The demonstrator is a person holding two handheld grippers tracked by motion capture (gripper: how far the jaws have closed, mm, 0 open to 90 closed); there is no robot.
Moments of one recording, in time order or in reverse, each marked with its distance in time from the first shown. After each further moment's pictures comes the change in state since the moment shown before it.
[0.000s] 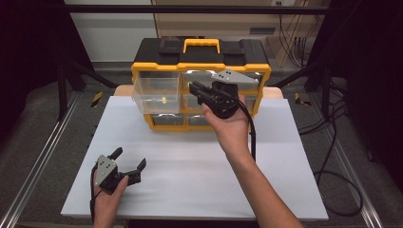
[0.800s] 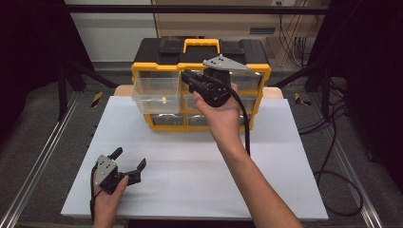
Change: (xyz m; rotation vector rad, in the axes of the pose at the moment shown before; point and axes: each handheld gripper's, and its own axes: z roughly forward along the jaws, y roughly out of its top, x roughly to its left) left arm 0.000 0.000 0.000 -0.001 -0.003 0.001; right arm 0.010 0.024 0.016 -0.025 0.008 -0.001
